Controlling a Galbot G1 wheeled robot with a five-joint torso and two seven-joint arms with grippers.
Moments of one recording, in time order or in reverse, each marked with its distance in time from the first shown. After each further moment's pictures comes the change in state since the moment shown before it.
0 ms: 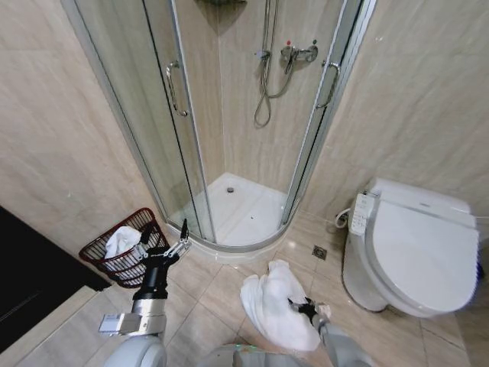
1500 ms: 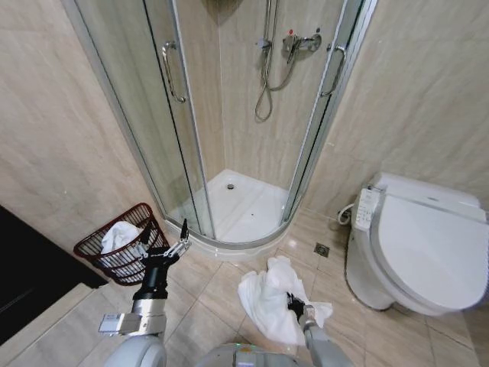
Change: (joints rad) left arm 0.000 0.000 0.000 0.000 0.000 0.000 0.000; right arm -0.147 0.073 0.004 0.173 -0.003 0.350 0.108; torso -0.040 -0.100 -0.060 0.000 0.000
